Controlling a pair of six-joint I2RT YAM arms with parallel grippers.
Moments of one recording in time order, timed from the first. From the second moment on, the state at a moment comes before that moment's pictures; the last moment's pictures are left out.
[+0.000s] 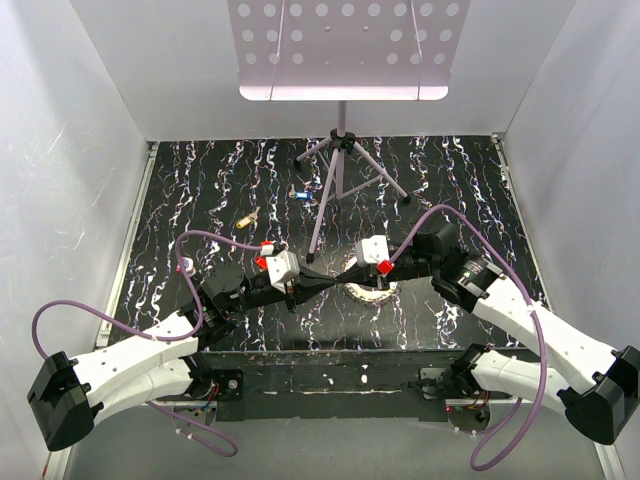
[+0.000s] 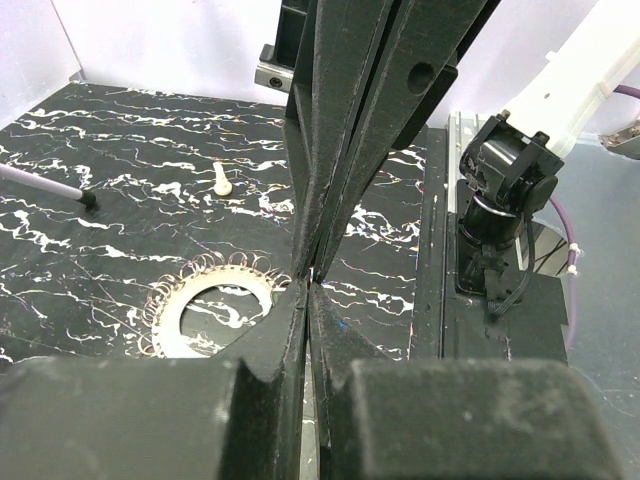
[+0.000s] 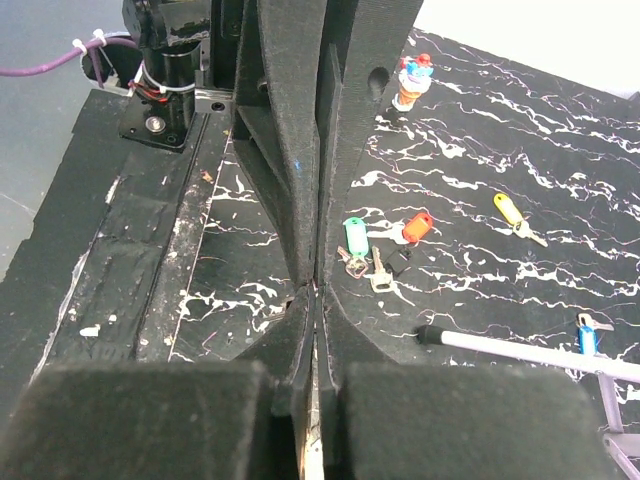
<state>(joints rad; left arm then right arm) -0.89 0.85 0.47 0.47 0.43 -0.02 0.78 0.98 0.86 -0.23 -0.85 -0.55</state>
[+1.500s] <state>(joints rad) -0.89 0.56 0.39 0.14 0.00 -0.37 0.39 0.93 0.91 -0.53 -0.81 -0.26</state>
